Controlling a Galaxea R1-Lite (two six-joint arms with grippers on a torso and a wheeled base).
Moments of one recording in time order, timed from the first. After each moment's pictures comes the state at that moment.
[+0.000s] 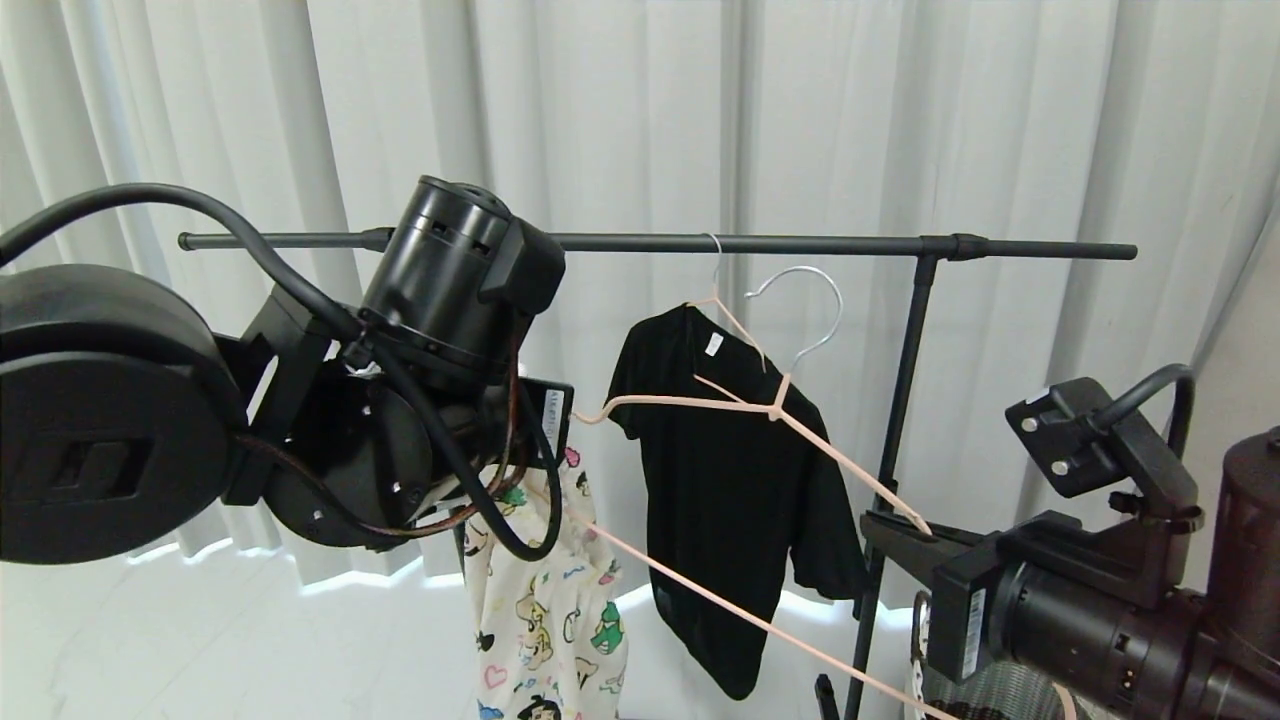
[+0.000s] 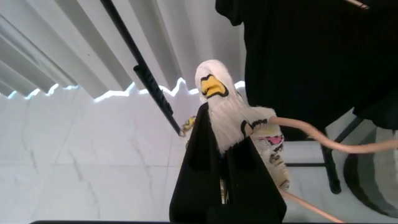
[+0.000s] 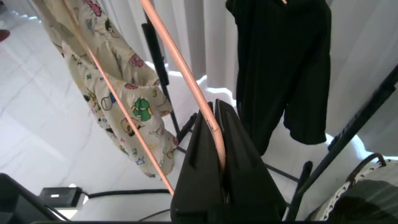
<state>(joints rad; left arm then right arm) -0.74 1.65 -1.26 0.30 0.65 -0.26 1.04 1.39 -0.60 -0.49 -0.37 0.36</state>
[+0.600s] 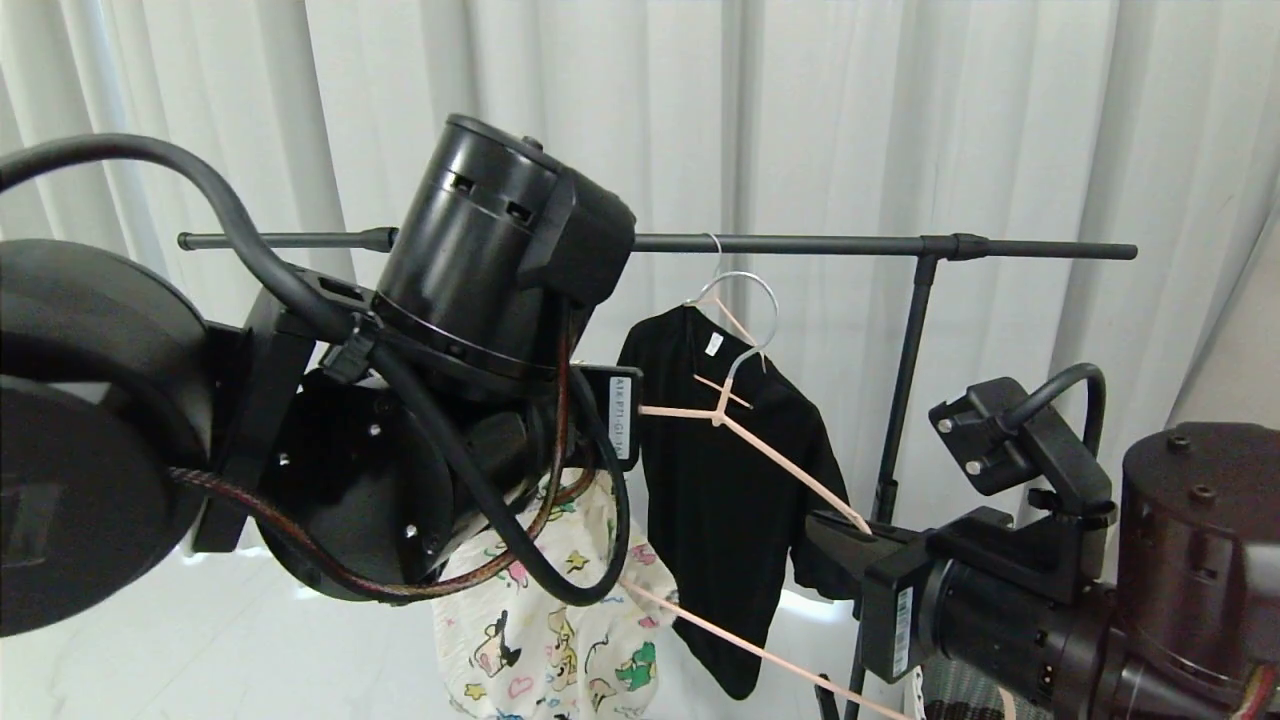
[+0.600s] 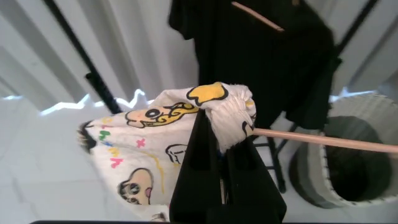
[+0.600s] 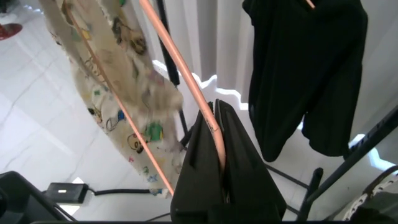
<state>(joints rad) -0.89 1.65 -1.33 0.30 0.65 -0.37 1.08 1.48 -0.66 -0.52 -0.36 0.36</state>
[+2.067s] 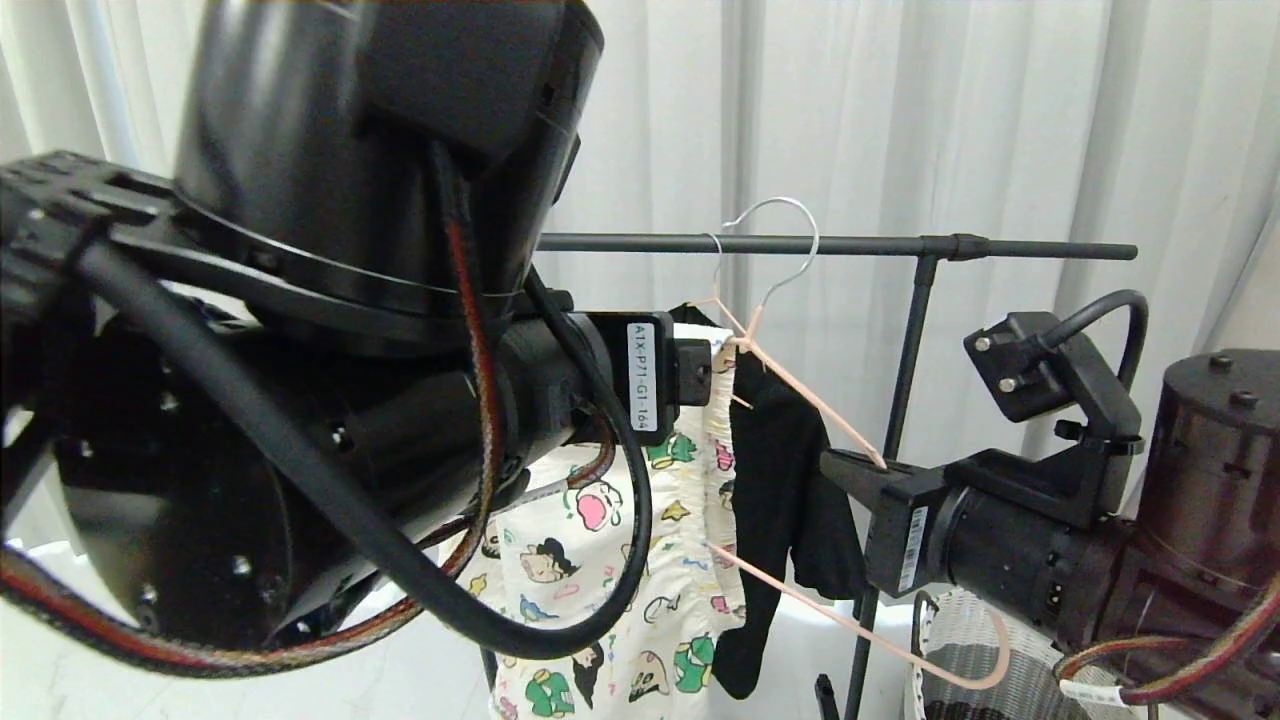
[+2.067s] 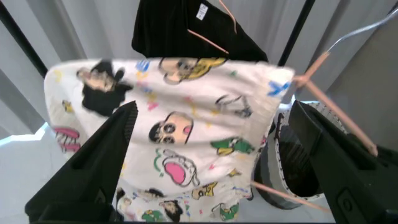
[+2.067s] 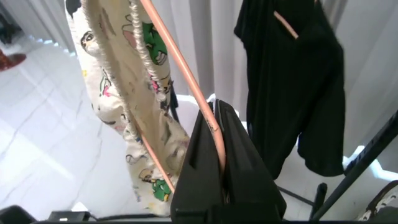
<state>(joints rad) -0.99 1.59 -1.39 0.30 0.65 -0.37 1.01 1.47 -0.71 -0.54 -0.36 0.36</state>
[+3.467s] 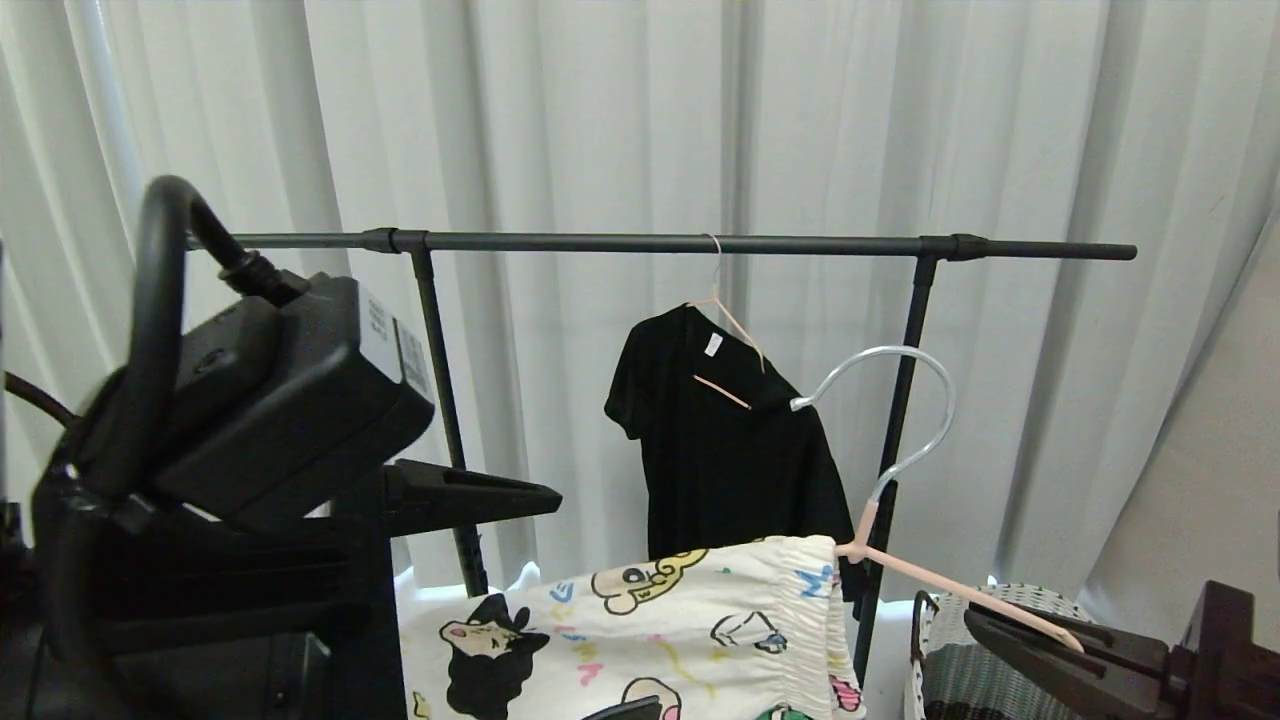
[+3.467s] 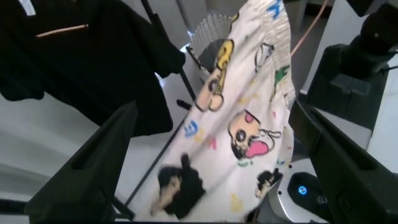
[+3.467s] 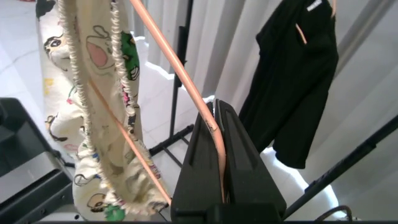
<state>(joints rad) -0.92 1.23 -0.94 0.17 -0.13 0.16 1.14 1.09 -0.36 -0.56 -0.27 0.05</state>
